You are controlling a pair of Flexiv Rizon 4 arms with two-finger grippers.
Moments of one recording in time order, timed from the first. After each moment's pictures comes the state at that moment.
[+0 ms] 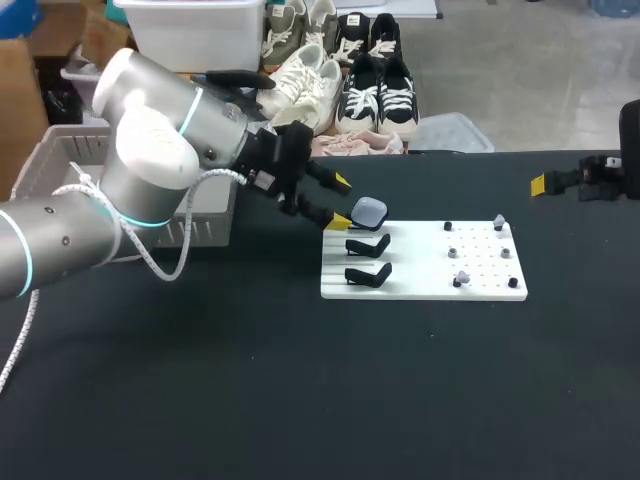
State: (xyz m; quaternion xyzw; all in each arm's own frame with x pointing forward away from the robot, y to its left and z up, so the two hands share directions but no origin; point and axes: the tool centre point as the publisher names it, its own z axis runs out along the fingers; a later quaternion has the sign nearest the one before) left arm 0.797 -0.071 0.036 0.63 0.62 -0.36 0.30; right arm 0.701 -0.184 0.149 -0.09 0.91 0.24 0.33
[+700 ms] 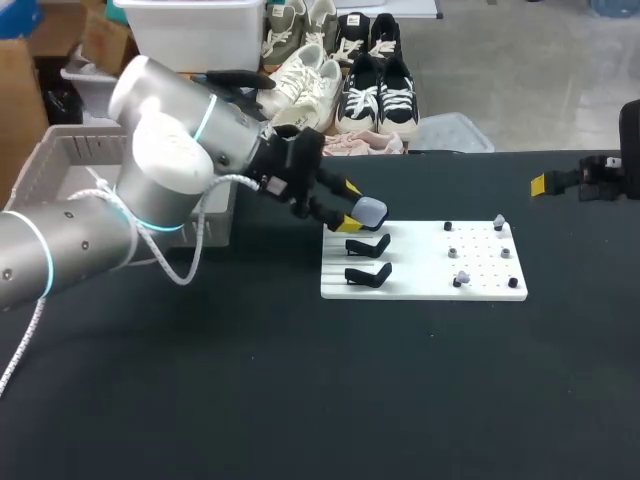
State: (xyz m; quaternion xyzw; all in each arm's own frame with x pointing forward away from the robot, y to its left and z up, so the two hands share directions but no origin) left arm 0.799 -0.088 0.023 0.63 0.62 -0.36 0.30; right arm 0.701 -0.184 0.149 -0.09 0.91 0.24 0.33
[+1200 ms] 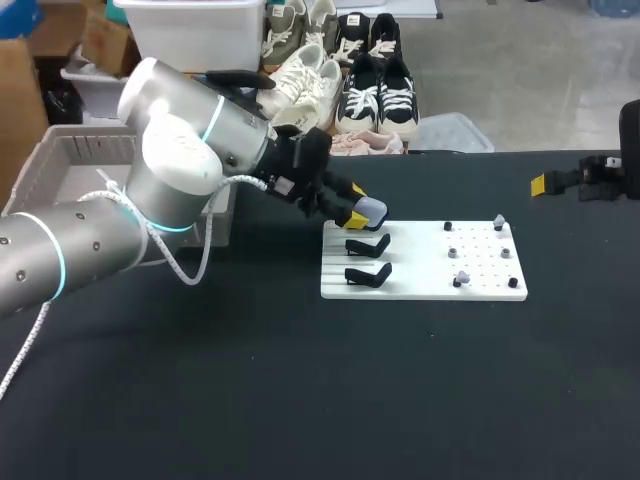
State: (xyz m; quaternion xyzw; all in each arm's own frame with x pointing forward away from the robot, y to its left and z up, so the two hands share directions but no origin) left arm 0.803 -0.099 0.021 0.63 0.62 -0.36 0.31; right arm 0.701 -0.184 0.149 -0.09 0.91 0.24 0.33
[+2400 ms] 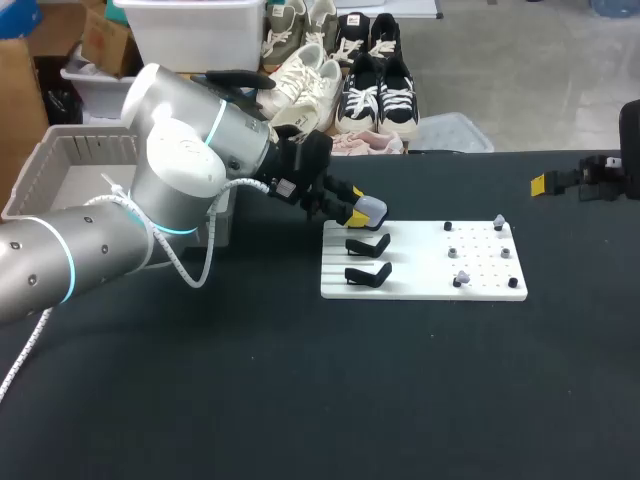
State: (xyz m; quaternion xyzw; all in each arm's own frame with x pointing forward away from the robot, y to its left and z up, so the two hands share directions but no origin) left arm 0.811 -0.101 0.013 0.63 0.62 -0.36 0.31; right arm 0.701 -0.184 0.149 -0.09 0.91 0.24 0.33
